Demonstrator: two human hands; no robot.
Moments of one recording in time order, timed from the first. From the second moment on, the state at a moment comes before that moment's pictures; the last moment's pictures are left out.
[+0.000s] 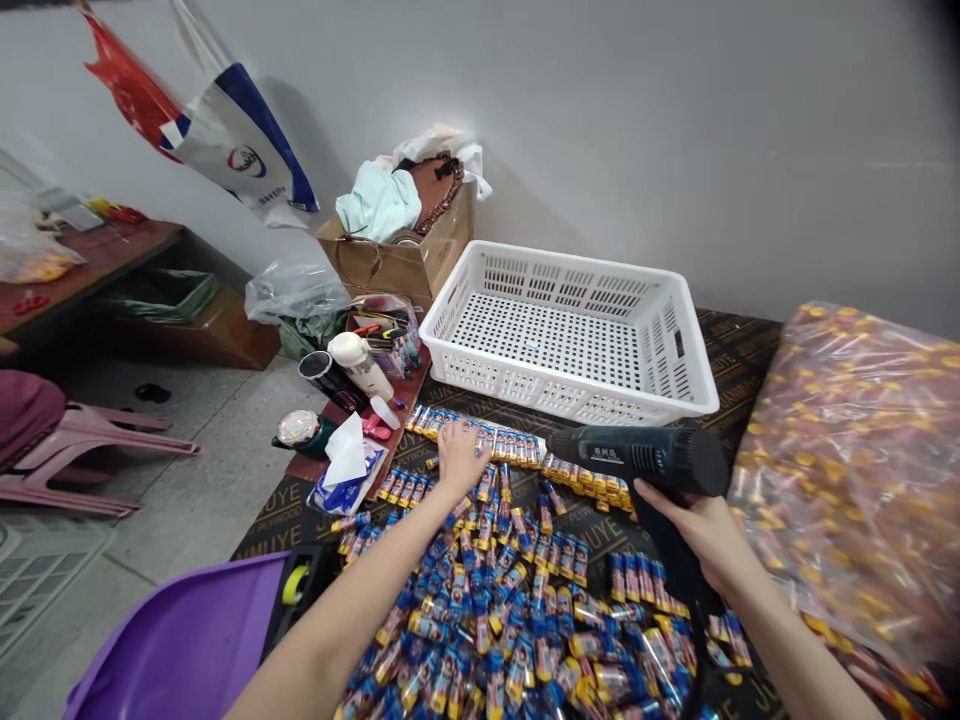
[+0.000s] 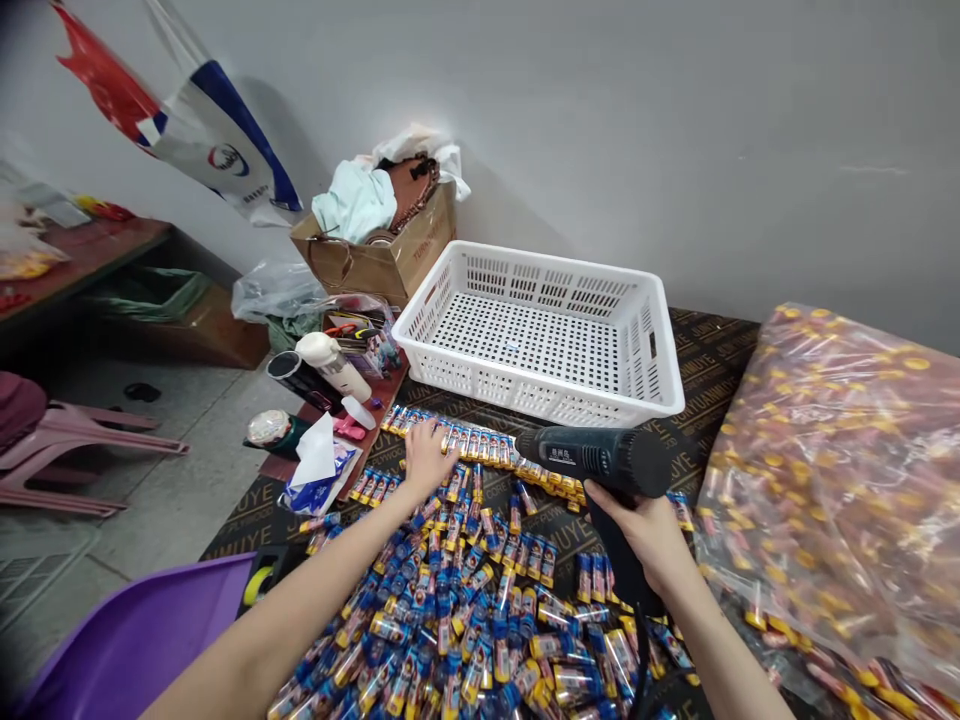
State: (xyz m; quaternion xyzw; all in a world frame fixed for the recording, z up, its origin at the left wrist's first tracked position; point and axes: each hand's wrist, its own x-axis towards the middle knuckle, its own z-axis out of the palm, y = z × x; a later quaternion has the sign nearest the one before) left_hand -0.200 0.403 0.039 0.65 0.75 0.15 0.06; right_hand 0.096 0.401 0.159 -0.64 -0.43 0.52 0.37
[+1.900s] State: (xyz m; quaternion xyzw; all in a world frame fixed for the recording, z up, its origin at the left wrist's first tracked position) left_hand -0.235 0.160 0.062 0.44 0.78 0.36 0.25; right_hand 0.037 0.395 0.203 -0.54 -0.63 0.50 0.26
